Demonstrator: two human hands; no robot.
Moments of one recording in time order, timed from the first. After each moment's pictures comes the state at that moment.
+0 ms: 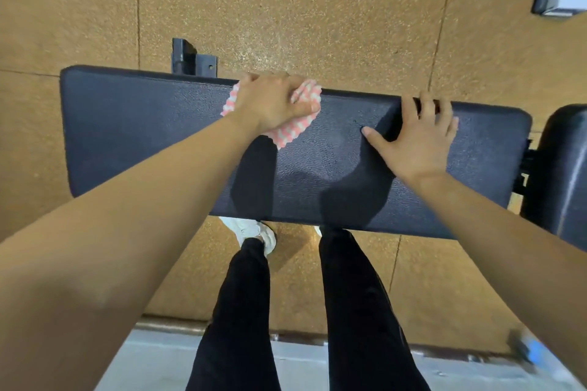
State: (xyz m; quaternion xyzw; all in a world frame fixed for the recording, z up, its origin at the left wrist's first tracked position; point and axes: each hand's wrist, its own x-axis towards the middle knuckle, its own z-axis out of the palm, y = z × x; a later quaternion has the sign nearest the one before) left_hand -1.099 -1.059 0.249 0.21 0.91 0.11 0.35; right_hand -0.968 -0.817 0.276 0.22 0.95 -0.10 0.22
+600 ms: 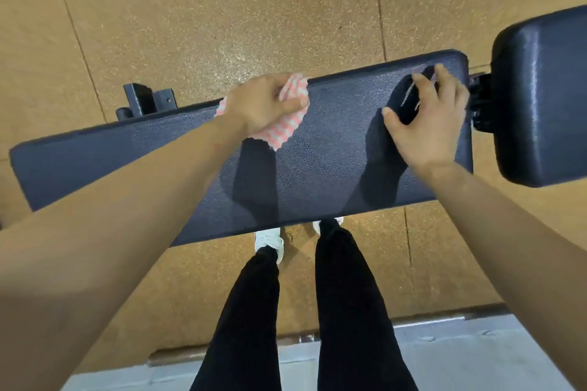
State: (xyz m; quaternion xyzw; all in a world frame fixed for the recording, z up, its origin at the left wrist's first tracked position) left_hand -1.082 -0.953 0.259 0.21 0.86 0.20 0.41; right_hand -0.901 -0.724 0.273 0.35 0.92 -0.19 0.06
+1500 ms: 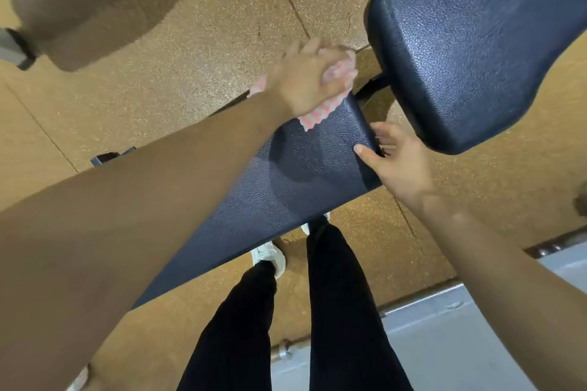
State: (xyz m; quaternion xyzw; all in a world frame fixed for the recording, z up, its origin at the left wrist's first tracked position) left_hand -1.011 -0.684 0.250 0.52 0.78 0.04 0.34; right_hand -0.774 -0.639 0.265 0.49 0.71 -0.49 0.10
